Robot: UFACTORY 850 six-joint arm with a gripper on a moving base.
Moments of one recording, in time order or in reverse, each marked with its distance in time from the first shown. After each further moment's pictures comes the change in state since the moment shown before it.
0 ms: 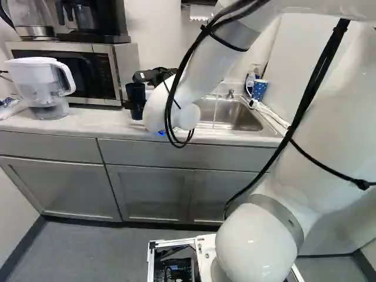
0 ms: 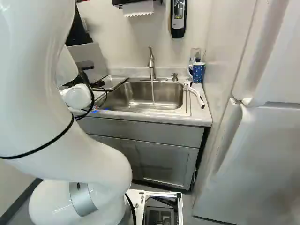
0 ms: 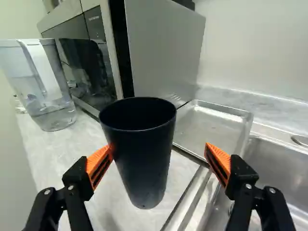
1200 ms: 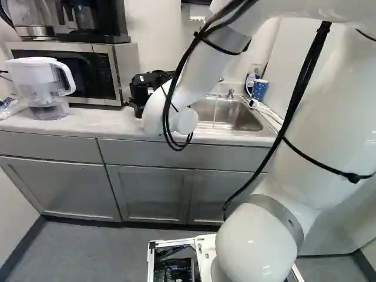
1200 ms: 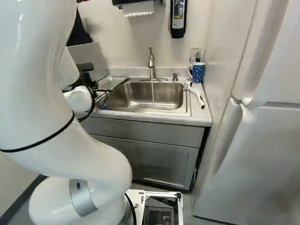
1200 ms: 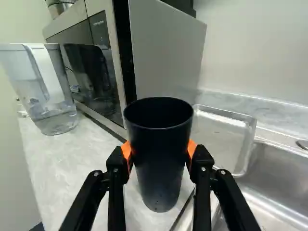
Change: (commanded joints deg) arm 0.5 -2.0 -0.1 0.0 3.6 0.0
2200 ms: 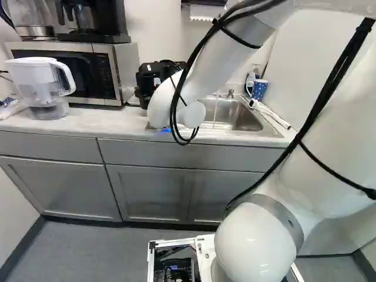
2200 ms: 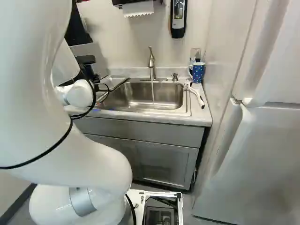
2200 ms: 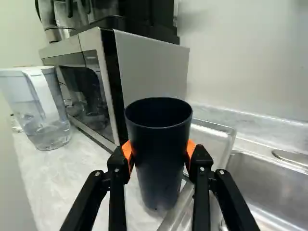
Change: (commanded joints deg) arm -3.3 6.3 0.7 0.0 -2.2 0.0
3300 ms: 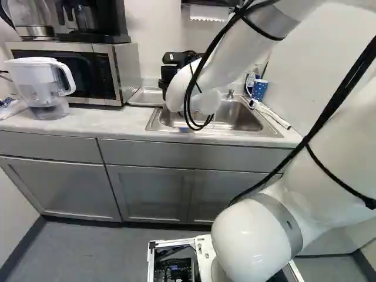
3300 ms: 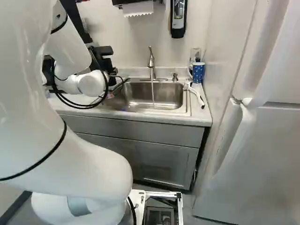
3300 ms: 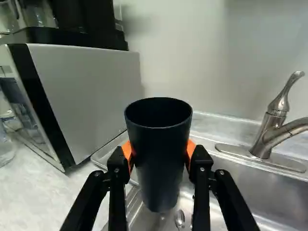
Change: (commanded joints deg) arm -11.3 1.8 -2.9 0.0 -6.1 0.0
